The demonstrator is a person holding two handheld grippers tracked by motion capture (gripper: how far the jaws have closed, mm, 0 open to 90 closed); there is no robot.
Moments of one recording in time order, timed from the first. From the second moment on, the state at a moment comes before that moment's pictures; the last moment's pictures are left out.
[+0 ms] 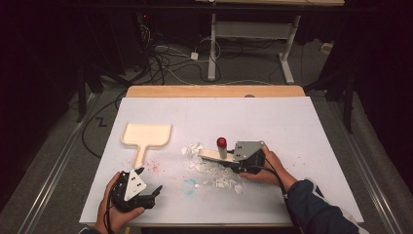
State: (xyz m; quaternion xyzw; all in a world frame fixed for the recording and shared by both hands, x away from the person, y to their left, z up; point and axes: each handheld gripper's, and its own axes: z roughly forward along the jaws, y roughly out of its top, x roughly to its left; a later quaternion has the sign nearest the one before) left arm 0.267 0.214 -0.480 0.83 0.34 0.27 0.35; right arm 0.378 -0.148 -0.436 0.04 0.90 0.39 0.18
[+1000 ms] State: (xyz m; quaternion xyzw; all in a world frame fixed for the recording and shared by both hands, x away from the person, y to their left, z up) left arm 0.271 0.216 -0.483 0.84 0.34 0.26 0.35; right arm 0.451 -0.064 -0.455 0.07 0.90 0.38 0.21
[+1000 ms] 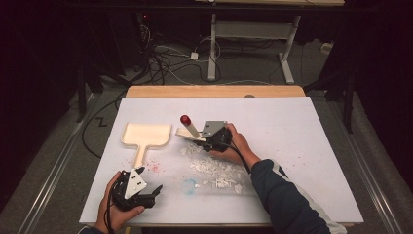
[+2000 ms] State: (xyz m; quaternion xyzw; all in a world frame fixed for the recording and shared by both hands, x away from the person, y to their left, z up) left arm 0.268 0.207 -0.483 0.85 0.31 0.26 0.34; right arm 0.381 -0.175 -0.400 0.05 0.87 0.45 0.19
